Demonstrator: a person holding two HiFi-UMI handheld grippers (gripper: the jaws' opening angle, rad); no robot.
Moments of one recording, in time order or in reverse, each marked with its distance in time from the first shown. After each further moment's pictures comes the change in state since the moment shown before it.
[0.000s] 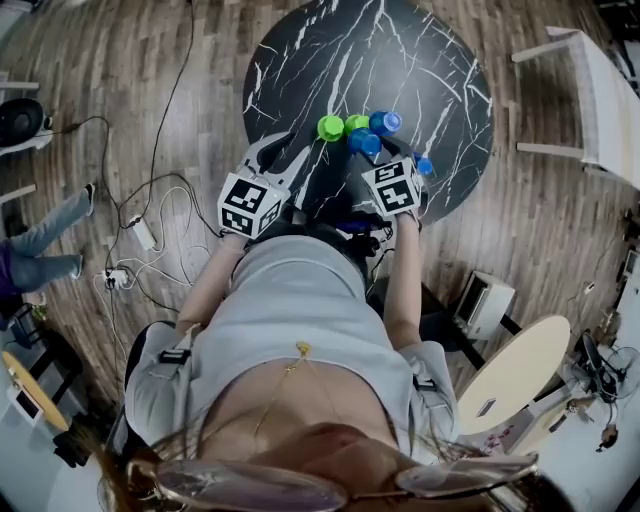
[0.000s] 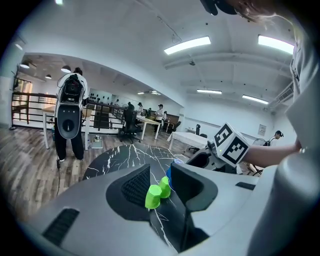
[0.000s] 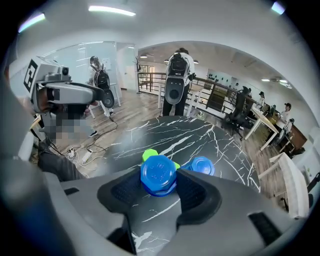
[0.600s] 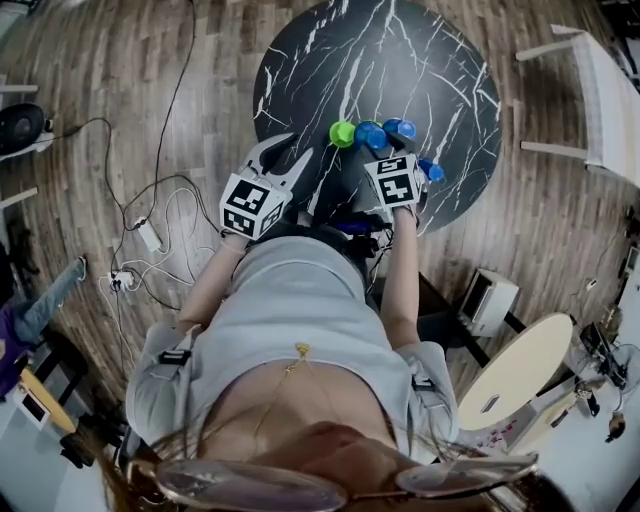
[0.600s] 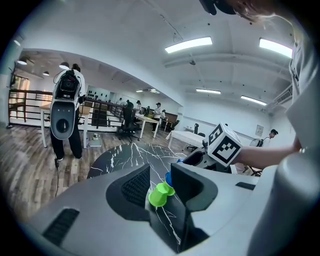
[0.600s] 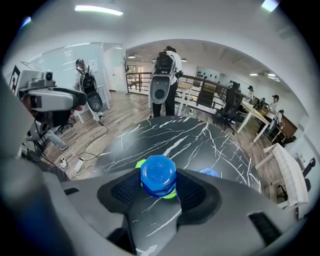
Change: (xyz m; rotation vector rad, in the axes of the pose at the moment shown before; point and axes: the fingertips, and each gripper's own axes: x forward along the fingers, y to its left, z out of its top) left arm -0.004 0.032 0.000 -0.006 0.025 -0.030; right arm 0.028 -0.007 0.027 0.103 0.007 -0.072
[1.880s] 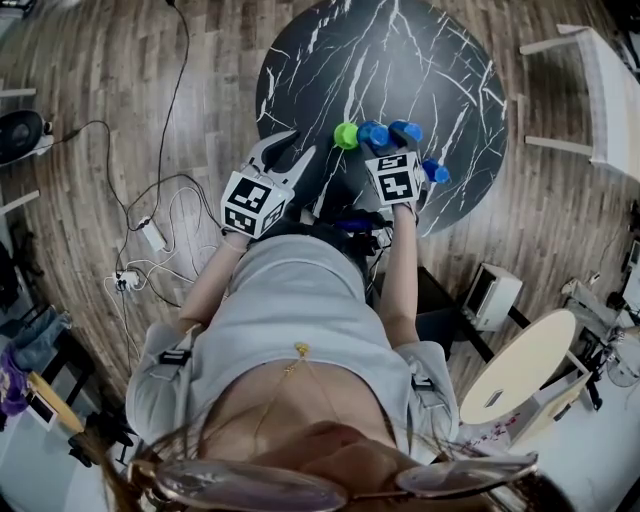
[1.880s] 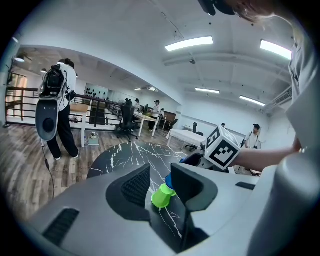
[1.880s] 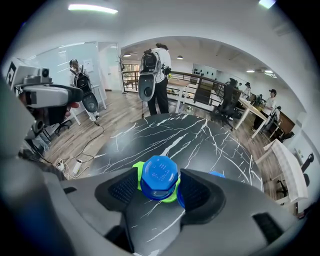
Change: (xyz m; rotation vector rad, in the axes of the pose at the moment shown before) left arm 0.009 0.016 0.002 -0.002 0.019 -0.025; right arm 0.021 -0.003 0.003 0.038 0.022 -0.019
